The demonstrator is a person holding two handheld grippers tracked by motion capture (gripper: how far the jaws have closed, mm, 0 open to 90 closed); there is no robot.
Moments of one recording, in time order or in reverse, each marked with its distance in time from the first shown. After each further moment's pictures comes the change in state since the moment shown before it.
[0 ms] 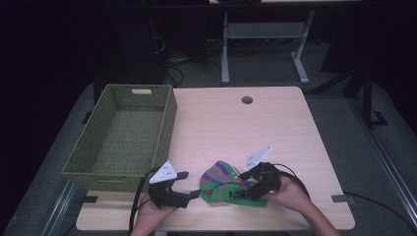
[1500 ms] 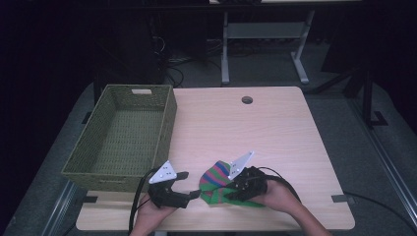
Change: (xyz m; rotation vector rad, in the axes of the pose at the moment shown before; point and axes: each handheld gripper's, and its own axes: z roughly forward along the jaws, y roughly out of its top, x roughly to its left) left arm 0.001 0.000 -0.001 0.000 -0.005 0.000; right arm 0.022 0.027 0.023 0.062 0.044 -0.125
